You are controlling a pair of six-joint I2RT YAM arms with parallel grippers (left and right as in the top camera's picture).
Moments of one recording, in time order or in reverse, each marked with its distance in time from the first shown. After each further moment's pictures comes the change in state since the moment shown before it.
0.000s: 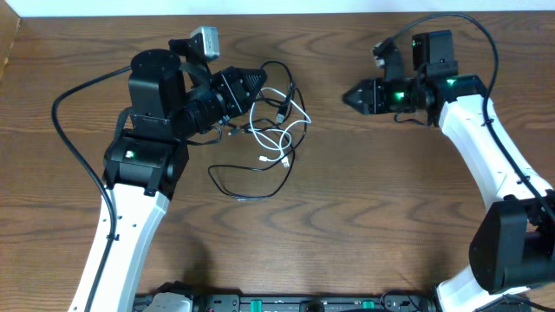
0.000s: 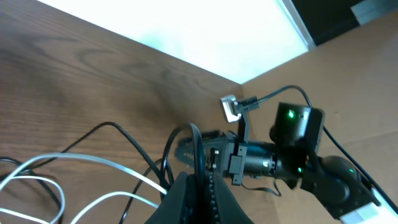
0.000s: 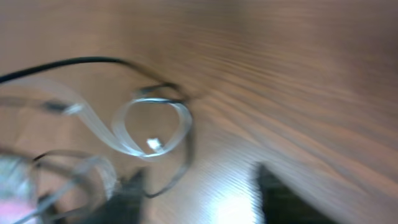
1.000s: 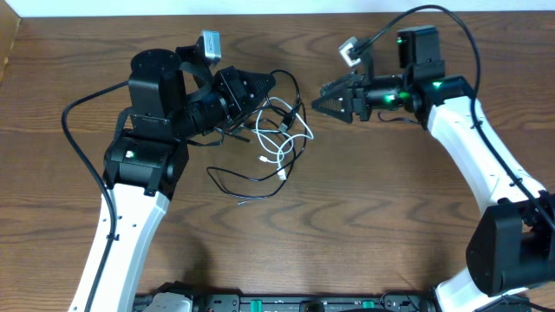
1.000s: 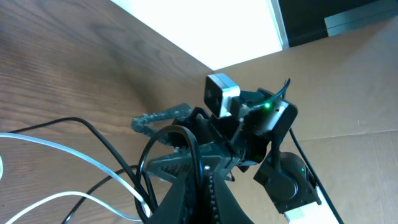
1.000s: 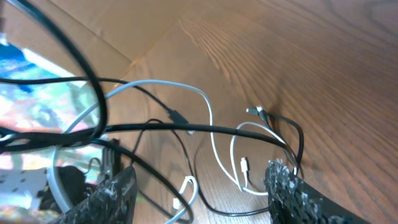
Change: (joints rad) left arm 0.000 0.000 0.000 0.004 0.109 -0.217; right arm 0.060 -0.003 0.000 0.119 -0.412 -0.190
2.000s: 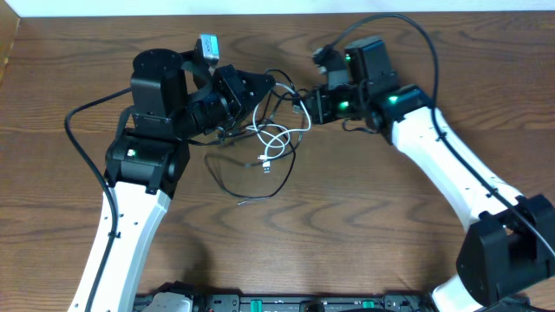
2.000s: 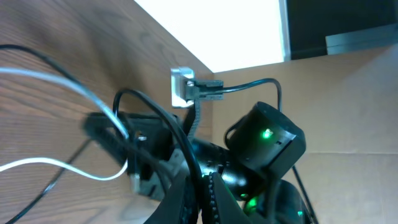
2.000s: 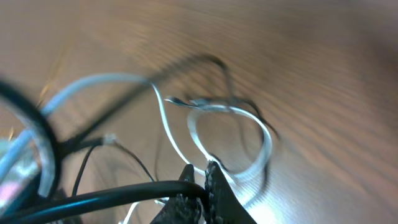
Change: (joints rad) left arm -0.001 0.006 0.000 -0.009 -0.017 -0.114; right arm 0.195 -0.008 0.003 -0.008 0.593 0.399
